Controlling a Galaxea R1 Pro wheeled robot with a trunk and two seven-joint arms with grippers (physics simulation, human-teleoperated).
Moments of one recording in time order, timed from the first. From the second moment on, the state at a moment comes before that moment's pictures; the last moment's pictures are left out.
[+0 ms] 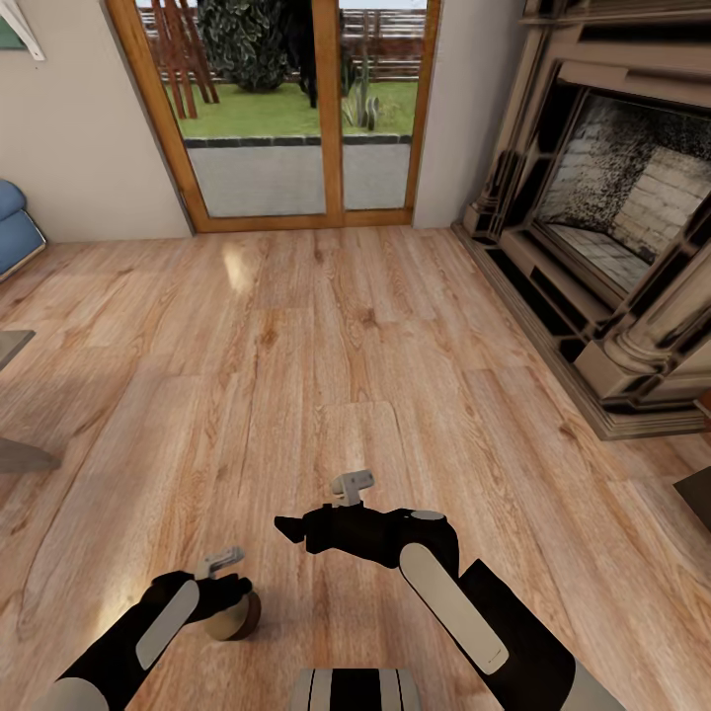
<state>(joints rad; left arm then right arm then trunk) -0.49 0.20 -0.31 -0.78 0.80 0.57 0.26 -0.54 0.00 0.70 -1.54 -0.90 0.73 -0.20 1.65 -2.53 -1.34</state>
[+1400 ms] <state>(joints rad) -0.49 0.20 -0.31 -0.77 0.80 0.55 0.27 -0.54 0.00 0.70 -1.55 -0.90 0.73 -0.20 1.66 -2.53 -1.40</state>
